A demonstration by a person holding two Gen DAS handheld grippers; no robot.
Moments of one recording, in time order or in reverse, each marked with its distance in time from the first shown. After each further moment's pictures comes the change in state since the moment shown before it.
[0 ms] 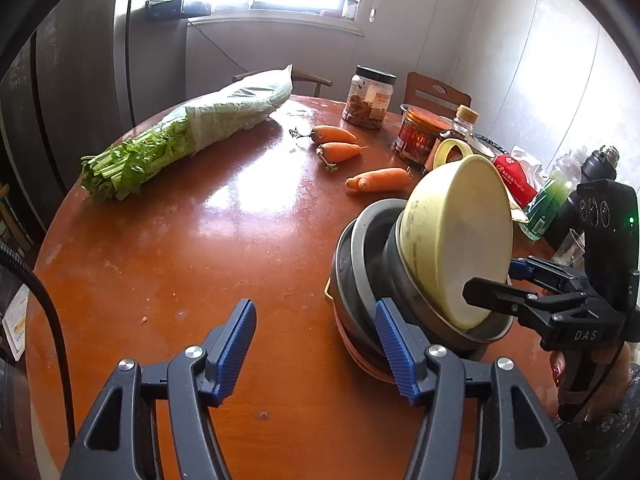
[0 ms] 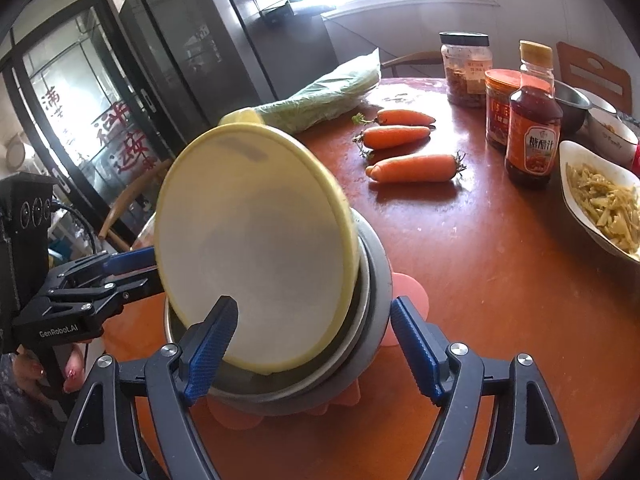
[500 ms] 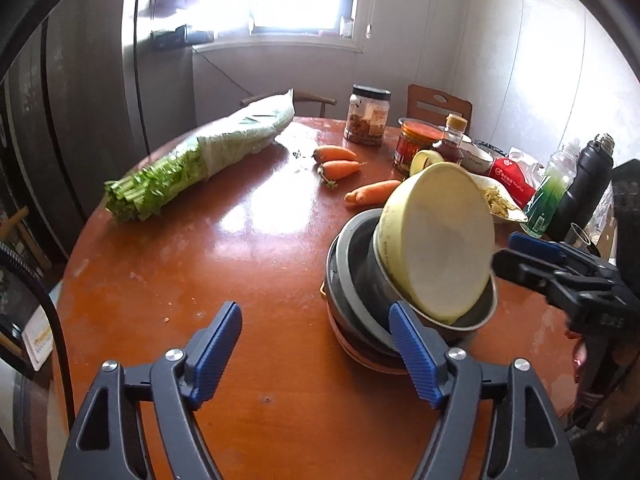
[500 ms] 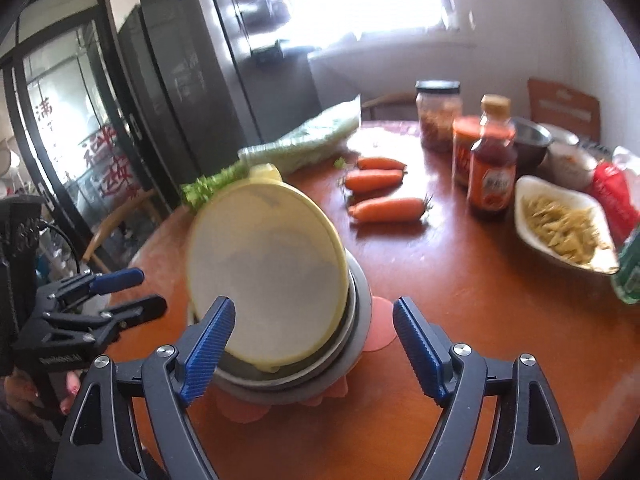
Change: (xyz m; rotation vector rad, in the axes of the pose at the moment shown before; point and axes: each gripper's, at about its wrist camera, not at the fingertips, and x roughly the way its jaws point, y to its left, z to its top) left arm -0.035 -0.022 -0.013 0.052 -0.083 0.076; right arm -0.059 0.025 -0.014 -0.008 -0.202 -0.127
